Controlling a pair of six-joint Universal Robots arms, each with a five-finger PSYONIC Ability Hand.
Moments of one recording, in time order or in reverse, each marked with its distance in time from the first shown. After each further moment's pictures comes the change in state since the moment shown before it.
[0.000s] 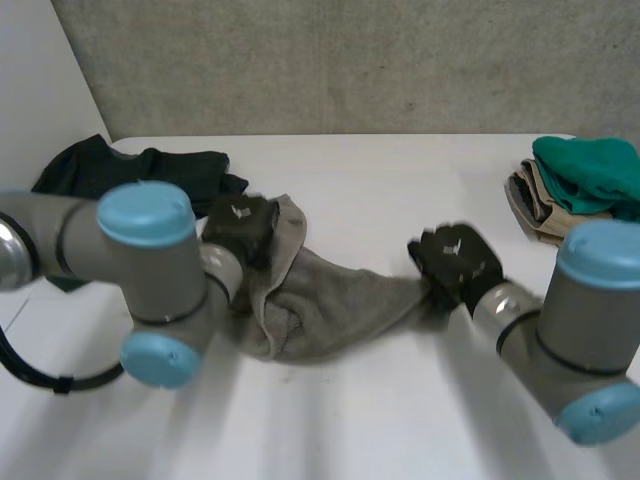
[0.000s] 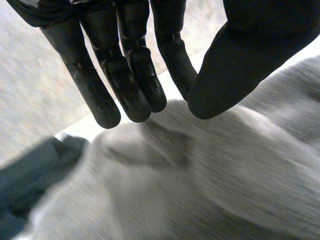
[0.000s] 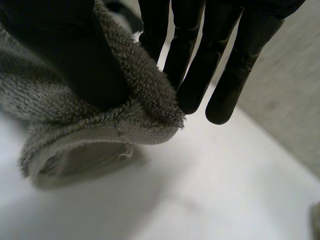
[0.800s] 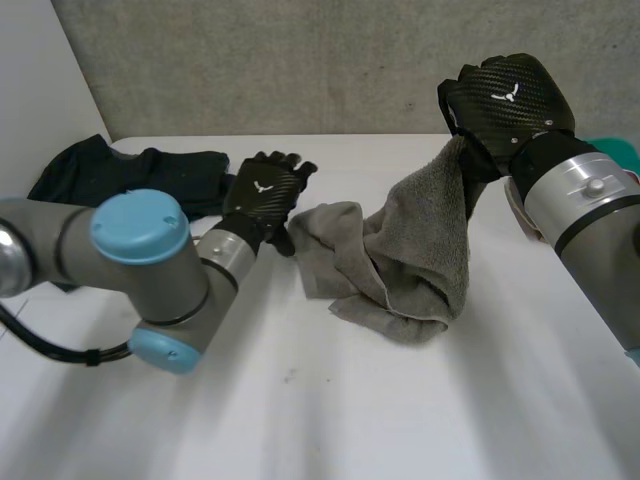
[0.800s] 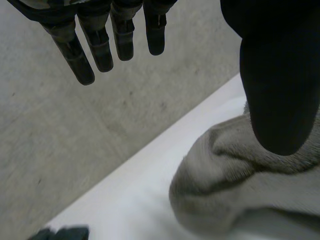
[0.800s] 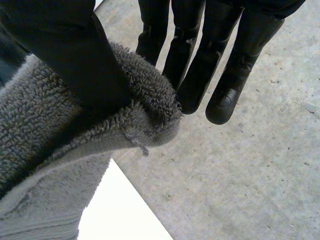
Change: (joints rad) left arm 0.011 -0.027 -0.012 0.263 0.193 0.059; right arm 0.004 -0.327 -0.177 0.110 0.020 -0.002; left_hand -0.914 -0.937 -0.931 -0.945 -0.912; right_hand 0.008 0.000 0.009 0.001 0.000
